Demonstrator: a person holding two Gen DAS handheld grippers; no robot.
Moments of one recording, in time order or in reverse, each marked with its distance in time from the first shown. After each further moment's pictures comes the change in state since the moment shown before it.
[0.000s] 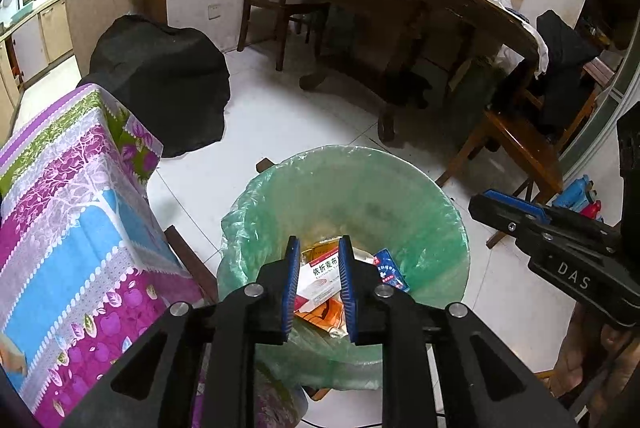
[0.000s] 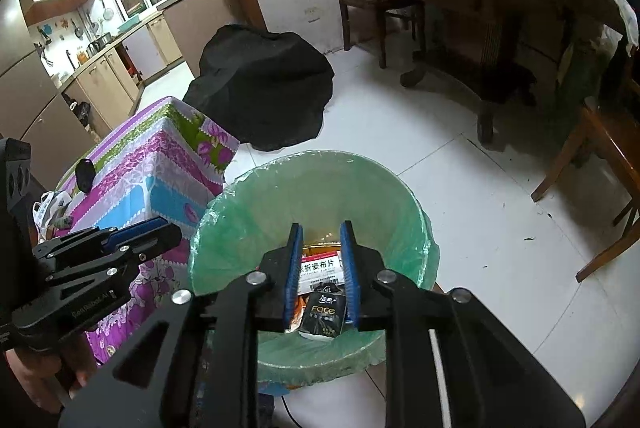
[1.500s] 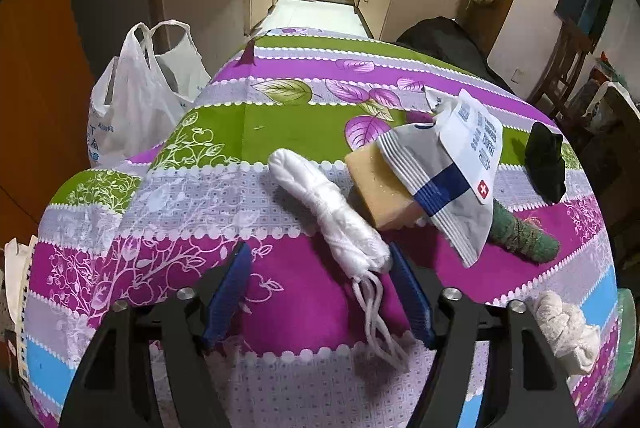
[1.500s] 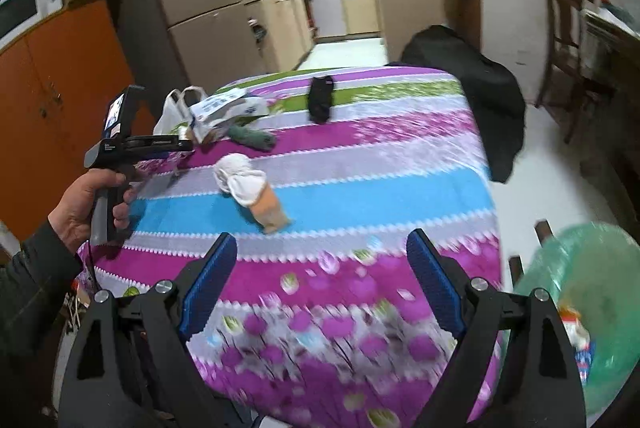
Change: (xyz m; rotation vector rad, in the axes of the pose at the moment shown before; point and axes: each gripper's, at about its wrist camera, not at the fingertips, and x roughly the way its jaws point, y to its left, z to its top) left arm -0.215 0.502 -0.191 -0.680 -0.099 0.580; right arm 0.023 0.307 -0.066 -0.499 0.004 0.444
